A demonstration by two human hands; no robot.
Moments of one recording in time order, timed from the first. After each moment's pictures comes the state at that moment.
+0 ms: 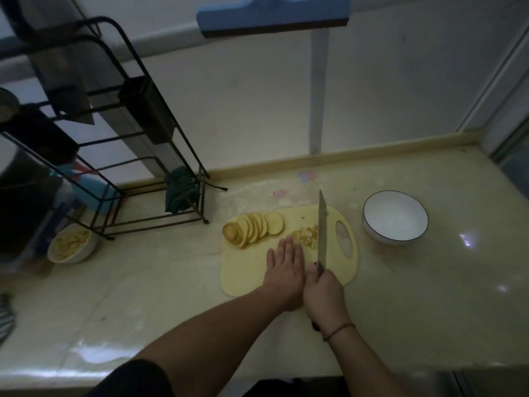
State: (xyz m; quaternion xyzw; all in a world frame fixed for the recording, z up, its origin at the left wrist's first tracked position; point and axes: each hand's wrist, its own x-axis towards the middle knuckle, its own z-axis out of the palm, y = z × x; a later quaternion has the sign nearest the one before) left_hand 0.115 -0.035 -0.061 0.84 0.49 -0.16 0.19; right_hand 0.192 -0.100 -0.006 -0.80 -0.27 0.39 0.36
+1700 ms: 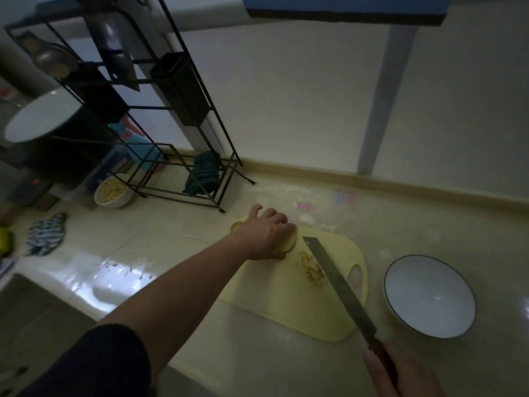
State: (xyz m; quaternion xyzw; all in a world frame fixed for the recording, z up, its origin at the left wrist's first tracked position) left_hand 0.092 0.091 -0.017 0.85 0.49 -0.19 0.07; right_hand 0.368 -0.117 -0.009 -0.66 -0.59 0.38 0.26
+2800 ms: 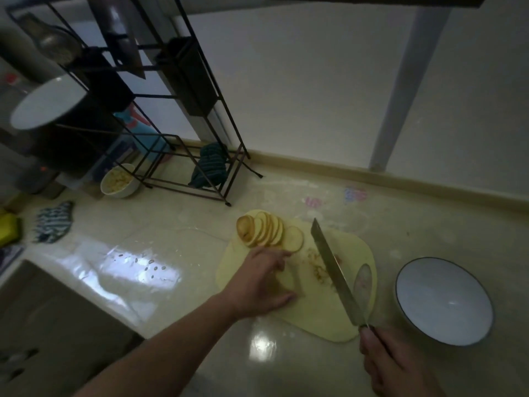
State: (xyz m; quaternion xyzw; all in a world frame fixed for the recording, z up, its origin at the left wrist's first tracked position) left_hand 0.076 -0.021 -0.051 0.79 0.51 0.26 0.22; right_hand 0.361 -0.094 -0.001 -0.62 -0.44 0.62 0.19
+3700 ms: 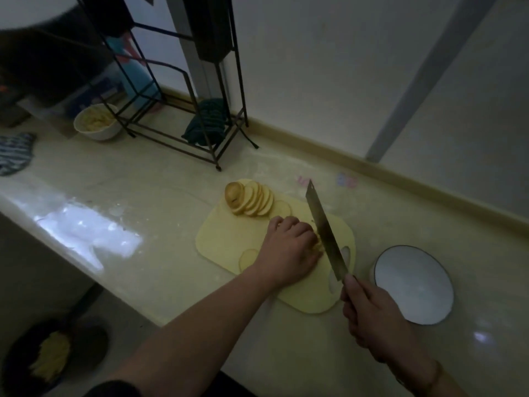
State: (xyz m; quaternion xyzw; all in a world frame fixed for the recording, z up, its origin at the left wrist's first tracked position) left_hand 0.169 -0.005 -0.076 0.79 0.57 0.21 0.05; right_hand 0.358 -0.061 0.013 -0.61 -0.45 0.62 0.19
